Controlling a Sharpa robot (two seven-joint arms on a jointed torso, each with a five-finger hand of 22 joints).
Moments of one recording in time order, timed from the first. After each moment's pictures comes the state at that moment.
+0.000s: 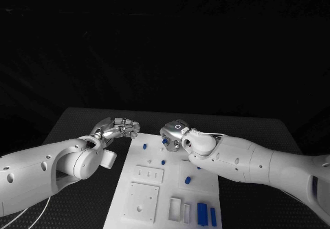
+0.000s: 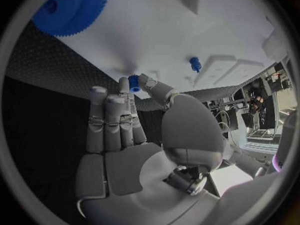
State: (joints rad) left arm 1.32 -0.83 -0.17 1.48 -0.11 -0.33 0.27; left_hand 1.22 -0.16 0.46 -0.11 0.11 0.87 0.16 0.32 0.45 1.23 0.10 0.09 0.13 1.03 0.07 0.48 0.62 0.04 0.82 -0.03 0.42 1.31; right arm 1.22 -0.41 -0.13 1.07 -1.91 -0.39 -0.17; right_hand 1.11 -0.20 0.80 -0.21 0.04 1.03 0.10 0.42 0.39 1.41 0.03 0.10 0.16 1.33 -0.08 1.12 0.81 0.23 1.19 0.00 0.84 1.31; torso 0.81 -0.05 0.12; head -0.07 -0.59
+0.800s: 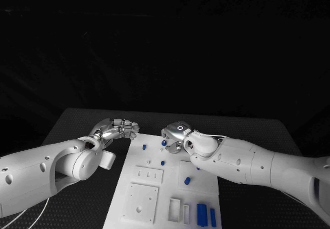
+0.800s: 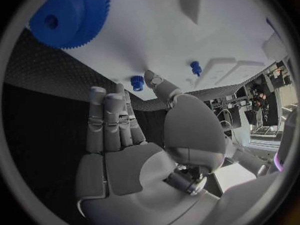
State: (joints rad) left arm 1.32 -0.84 -0.17 1.48 -0.11 -0.33 0.27; left_hand 1.21 -0.16 0.47 -0.12 0.11 0.87 0.16 0.32 0.45 1.23 0.10 0.09 0.14 1.02 0.07 0.48 0.62 0.04 0.82 -0.03 0.42 1.31; right arm 1.21 -0.42 -0.14 1.07 -1.88 -0.41 -0.18; right_hand 1.06 -0.30 0.67 -0.25 0.05 0.86 0.17 0.33 0.39 1.17 0.10 0.06 0.10 1.31 -0.01 1.13 0.78 0.21 1.15 -0.01 0.85 1.31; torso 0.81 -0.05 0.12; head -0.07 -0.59
